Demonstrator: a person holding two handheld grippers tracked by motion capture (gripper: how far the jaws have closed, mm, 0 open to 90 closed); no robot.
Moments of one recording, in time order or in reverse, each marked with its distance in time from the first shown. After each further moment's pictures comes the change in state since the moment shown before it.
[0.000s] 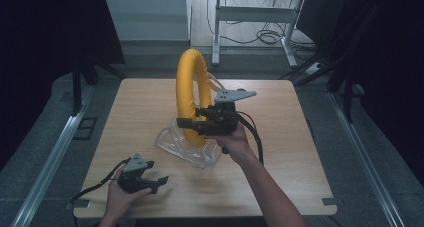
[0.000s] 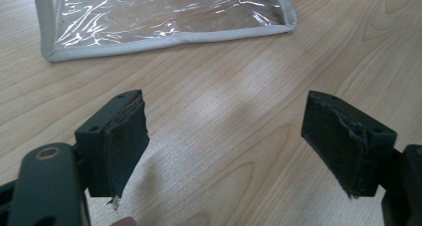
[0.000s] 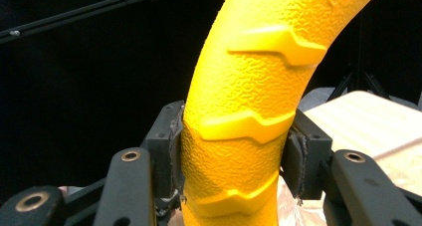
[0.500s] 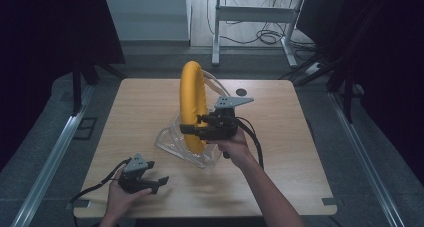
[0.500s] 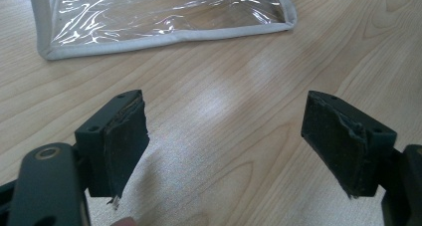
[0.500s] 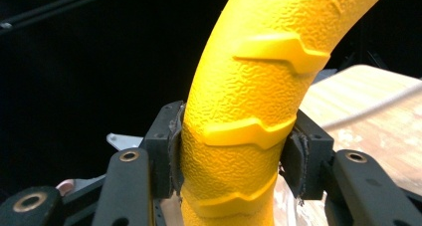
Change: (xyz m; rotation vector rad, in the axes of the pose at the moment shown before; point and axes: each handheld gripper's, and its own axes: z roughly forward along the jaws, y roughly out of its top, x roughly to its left) left arm 0.000 -0.001 0.002 0.002 -0.003 0.004; right arm -0.017 -0.027 0.004 0.039 -0.005 0.045
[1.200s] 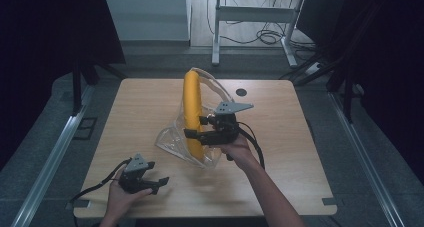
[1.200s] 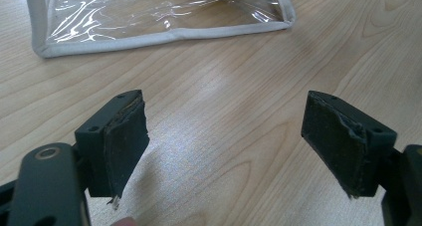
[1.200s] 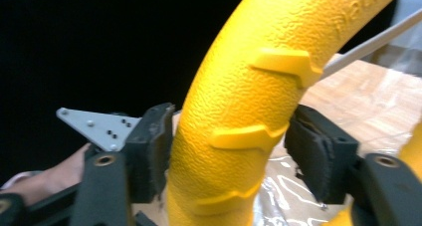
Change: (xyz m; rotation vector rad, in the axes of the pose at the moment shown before) left arm 0.000 0.000 0.001 0.007 -0.003 -0.002; right arm -0.004 -0.016 -0.001 0.042 -0.127 -0.054
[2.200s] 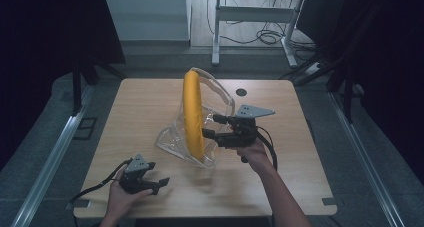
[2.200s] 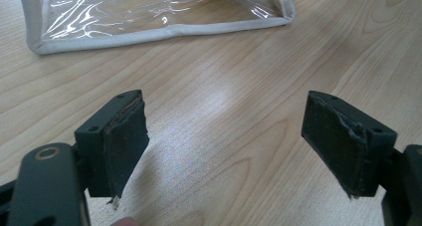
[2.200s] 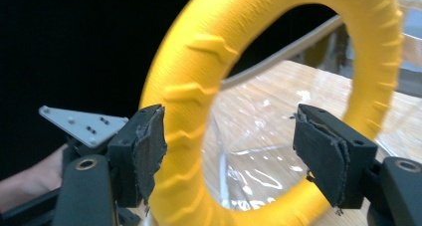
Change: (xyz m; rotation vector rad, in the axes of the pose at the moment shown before) left arm -0.001 -0.001 0.001 0.010 -0.004 0.001; right arm -0.012 -0.016 -0.043 -0.063 -0.098 0.001
